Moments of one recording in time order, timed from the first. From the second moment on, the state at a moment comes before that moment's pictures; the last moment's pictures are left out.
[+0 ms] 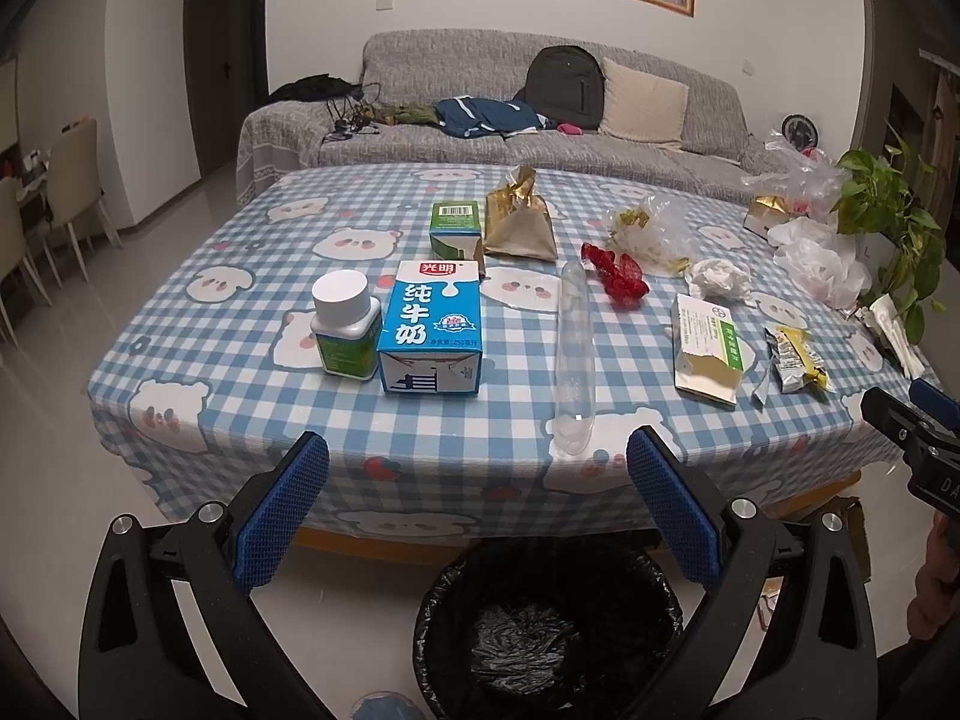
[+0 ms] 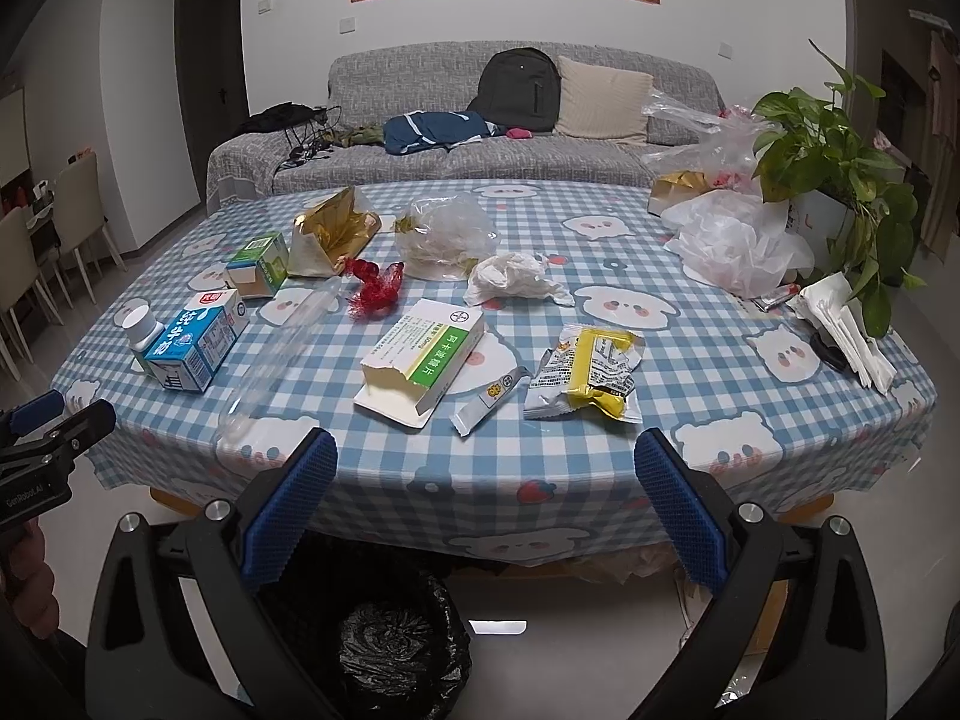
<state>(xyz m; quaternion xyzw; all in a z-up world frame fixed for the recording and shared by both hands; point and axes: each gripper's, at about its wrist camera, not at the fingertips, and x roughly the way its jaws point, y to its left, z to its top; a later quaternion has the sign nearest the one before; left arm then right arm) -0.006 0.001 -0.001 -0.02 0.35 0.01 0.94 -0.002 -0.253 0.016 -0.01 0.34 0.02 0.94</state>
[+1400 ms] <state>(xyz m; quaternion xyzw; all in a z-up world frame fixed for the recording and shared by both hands) -0.003 0.001 0.000 -0.02 0.35 0.01 0.94 0.004 -0.258 0.013 -0.01 0.34 0.01 0.94</state>
